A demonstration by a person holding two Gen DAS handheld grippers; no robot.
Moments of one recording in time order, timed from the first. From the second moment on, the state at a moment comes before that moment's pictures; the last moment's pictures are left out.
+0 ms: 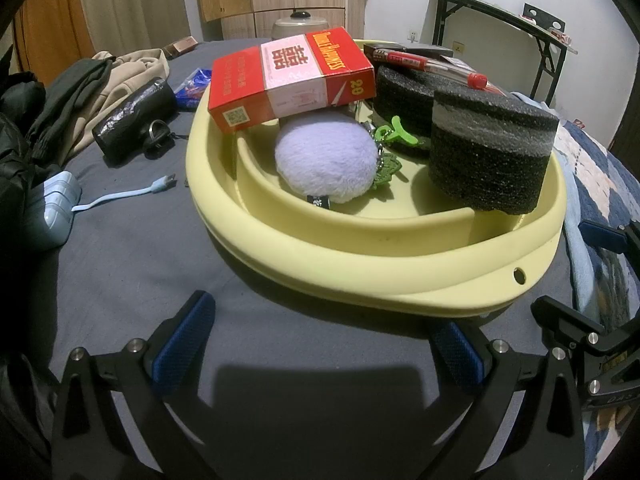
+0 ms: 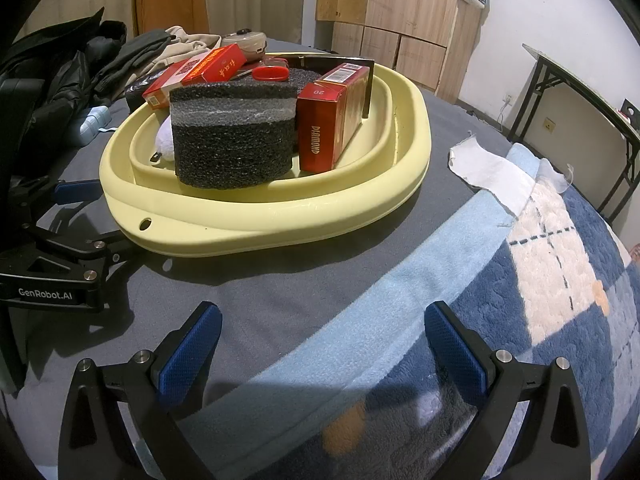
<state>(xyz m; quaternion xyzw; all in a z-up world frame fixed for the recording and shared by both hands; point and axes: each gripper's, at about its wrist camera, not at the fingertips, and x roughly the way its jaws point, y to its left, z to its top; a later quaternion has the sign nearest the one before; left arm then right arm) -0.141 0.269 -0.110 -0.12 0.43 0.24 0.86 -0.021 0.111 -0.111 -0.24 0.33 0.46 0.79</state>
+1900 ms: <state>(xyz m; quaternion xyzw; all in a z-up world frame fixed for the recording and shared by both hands) -0.141 0.268 -0.110 -0.12 0.43 0.24 0.86 -0.020 0.111 -0.111 -0.24 0.33 0.46 0.79</state>
